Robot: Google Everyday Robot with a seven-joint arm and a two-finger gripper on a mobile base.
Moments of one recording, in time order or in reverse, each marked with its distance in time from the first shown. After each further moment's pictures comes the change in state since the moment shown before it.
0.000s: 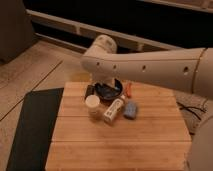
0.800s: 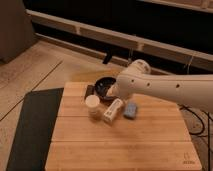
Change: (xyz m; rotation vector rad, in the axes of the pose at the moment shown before) arm 0.035 -0.063 0.076 -0.148 0.093 0.115
